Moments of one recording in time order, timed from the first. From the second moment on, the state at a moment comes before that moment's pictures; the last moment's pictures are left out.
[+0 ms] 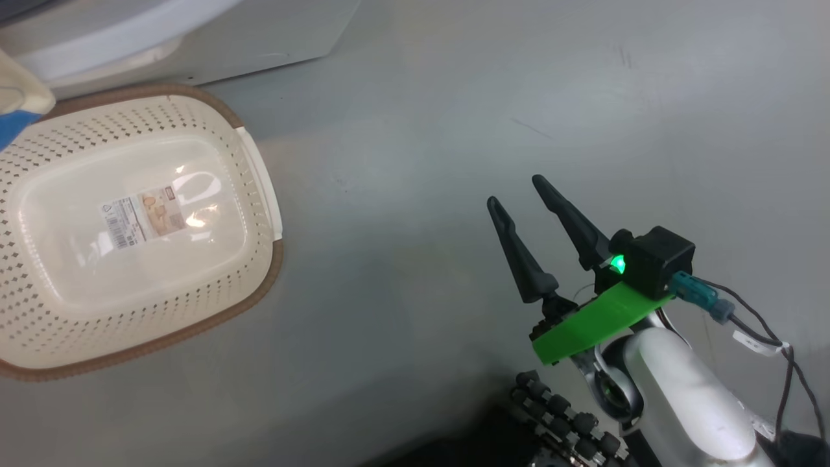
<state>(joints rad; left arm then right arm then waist) -1.53 0.35 -0.17 1.02 -0.08 -0.06 -0.21 -0.32 -0.05 0.39 0.17 0.32 0.13 -0.26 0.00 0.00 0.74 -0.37</state>
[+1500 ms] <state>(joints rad) -1.62 0.32 -0.23 1.20 -0.09 -0.01 -0.11 -0.35 -0.05 0.39 0.17 0.34 0.13 -0.26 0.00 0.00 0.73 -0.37</state>
